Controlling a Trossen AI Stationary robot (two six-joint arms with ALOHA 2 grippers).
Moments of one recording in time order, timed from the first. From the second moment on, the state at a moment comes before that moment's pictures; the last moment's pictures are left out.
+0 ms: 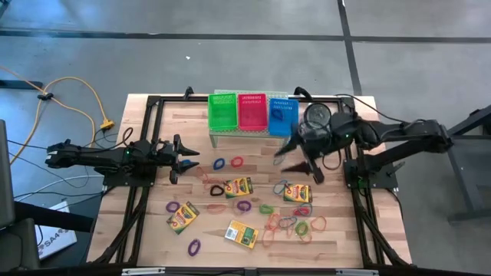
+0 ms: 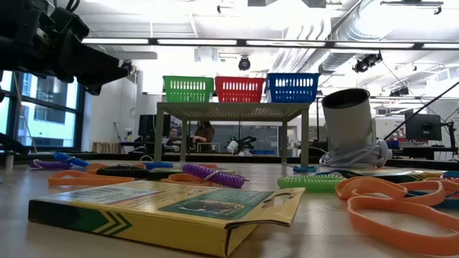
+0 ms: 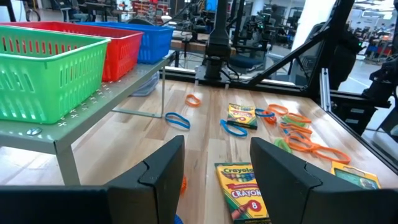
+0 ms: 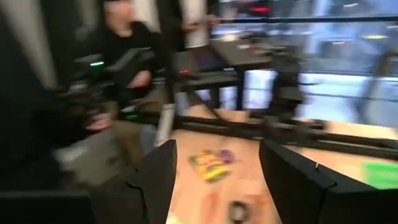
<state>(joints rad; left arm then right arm) -0.01 0.26 0.01 0.19 -0.06 -0.13 0.08 1.11 1.12 -0.16 -0.28 0.02</state>
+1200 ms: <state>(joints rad) -0.01 0.33 0.01 0.20 -0.06 -0.16 0.35 1.46 1.12 -0.81 0.05 0.63</state>
